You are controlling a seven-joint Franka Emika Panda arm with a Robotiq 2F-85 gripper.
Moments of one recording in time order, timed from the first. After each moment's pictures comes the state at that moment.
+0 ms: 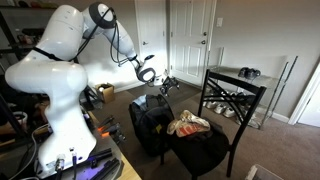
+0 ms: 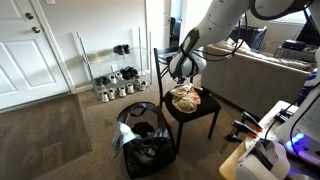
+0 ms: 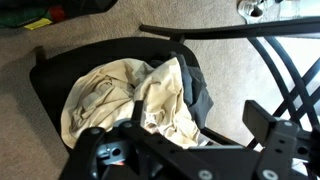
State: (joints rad) arm 0.73 0.79 -0.51 -2.04 0.82 3.18 1.61
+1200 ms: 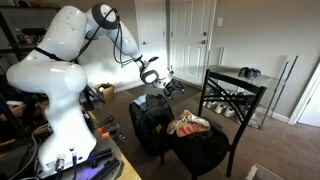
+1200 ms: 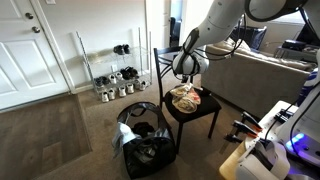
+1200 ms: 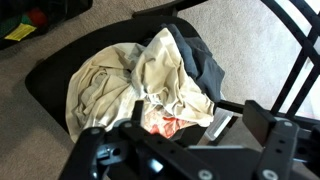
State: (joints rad) arm 0.67 0.81 -0.51 -2.04 0.92 3.17 1.71
